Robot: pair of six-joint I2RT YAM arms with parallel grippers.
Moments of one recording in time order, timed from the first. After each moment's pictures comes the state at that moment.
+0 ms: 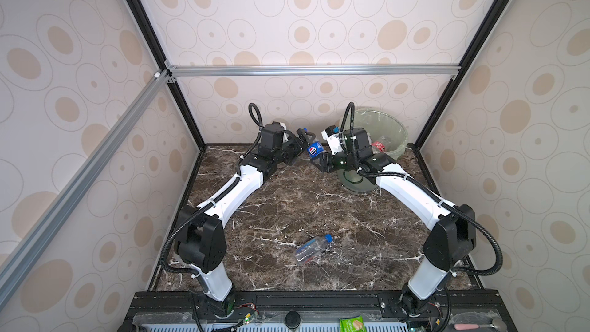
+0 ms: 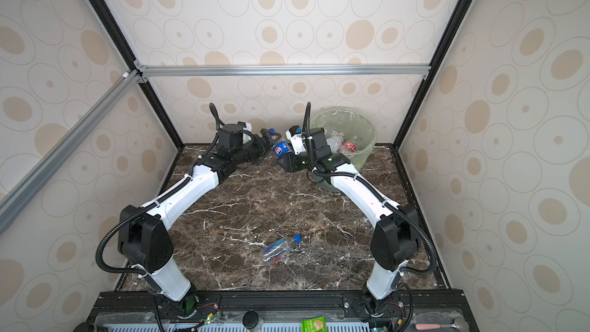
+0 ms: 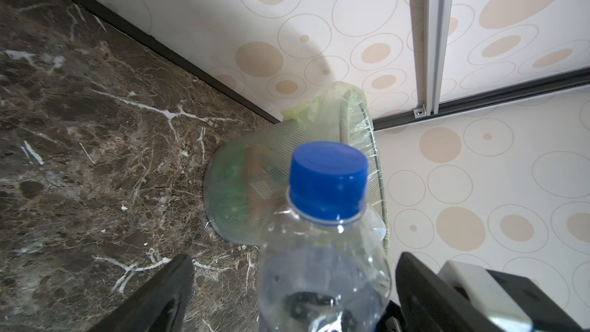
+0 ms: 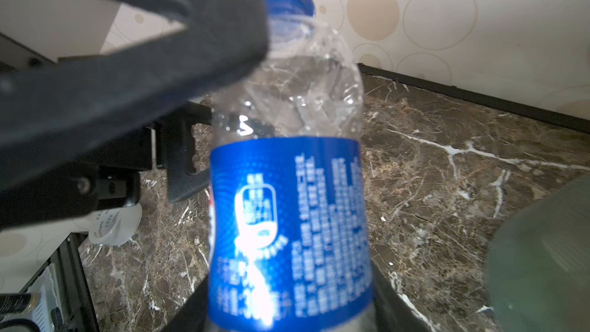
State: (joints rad) left arm -0.42 1.70 1.51 -0.15 0.30 -1.07; right arm 0.50 1.72 1.59 -0.44 -0.31 0.20
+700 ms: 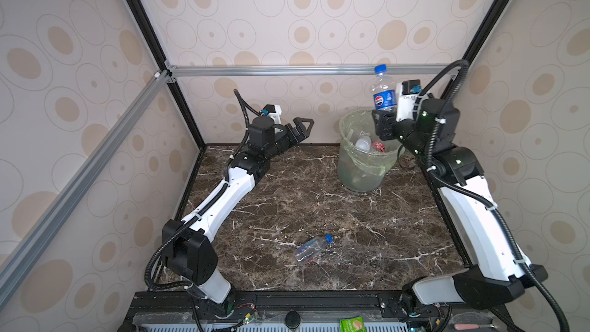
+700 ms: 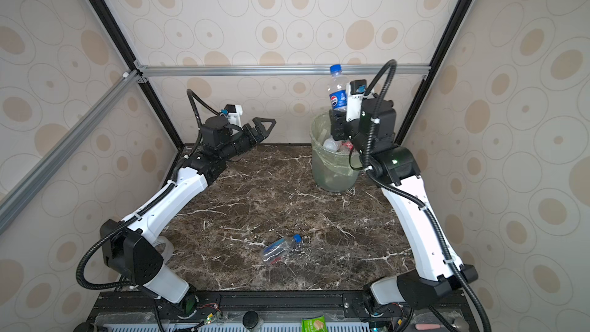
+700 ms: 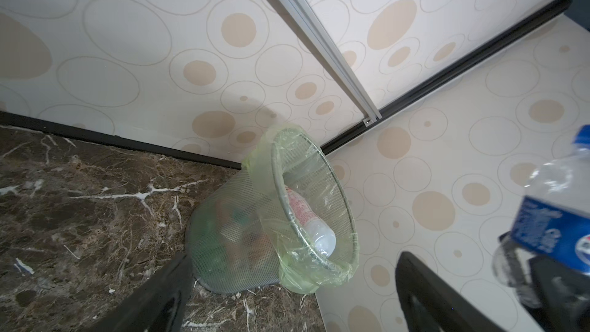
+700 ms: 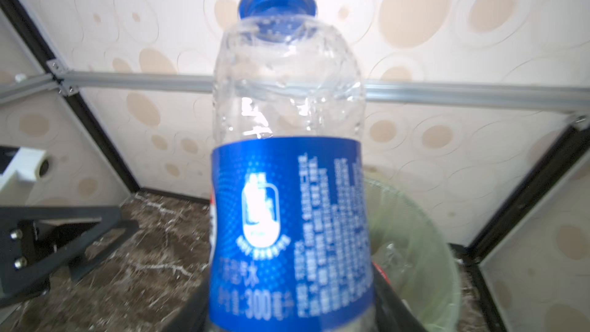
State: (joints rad) left arm -0.45 1.60 1.55 -0.06 0.27 -0.85; right arm 0.38 1.38 1.88 -0.60 0.19 0.04
